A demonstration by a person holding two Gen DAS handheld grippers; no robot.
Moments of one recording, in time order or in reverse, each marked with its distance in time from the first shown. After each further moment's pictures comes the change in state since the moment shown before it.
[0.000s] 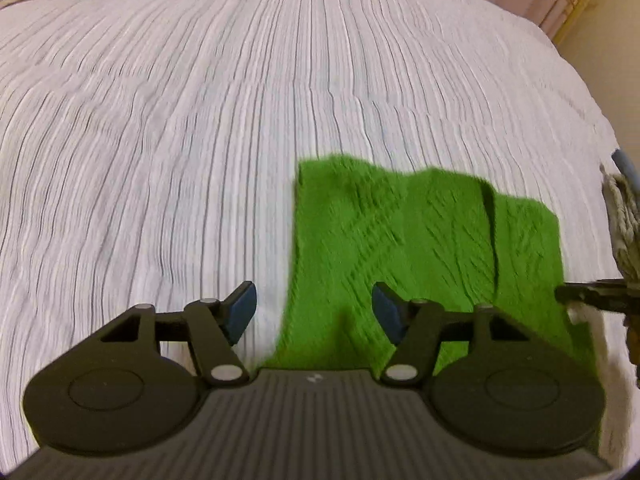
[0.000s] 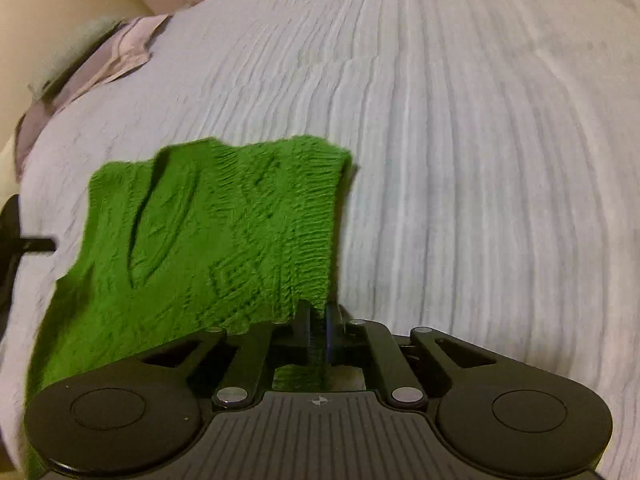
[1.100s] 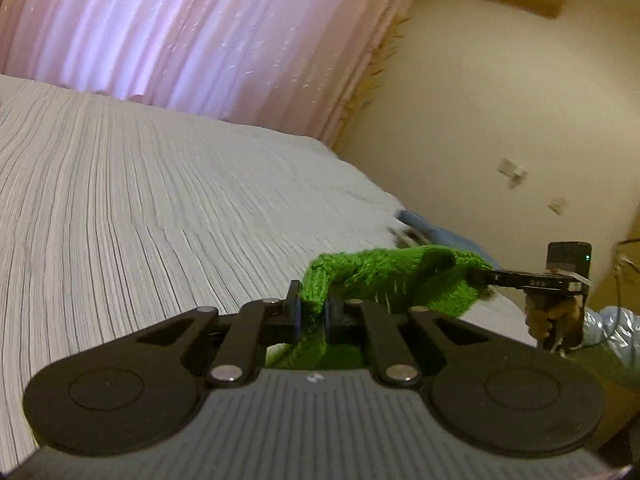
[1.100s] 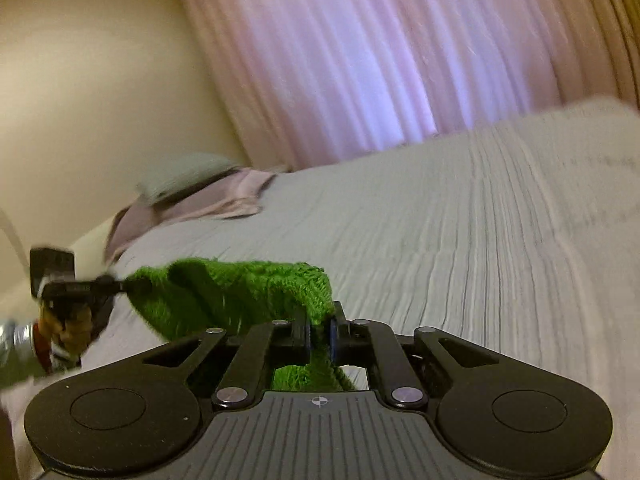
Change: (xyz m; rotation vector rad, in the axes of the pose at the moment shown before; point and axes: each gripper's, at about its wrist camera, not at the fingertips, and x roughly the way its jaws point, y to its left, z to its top) left arm -0.110 0.046 -0.115 0.272 -0.460 -0.622; right arm -0.135 0.073 -0.128 -0.205 -0.585 0.136
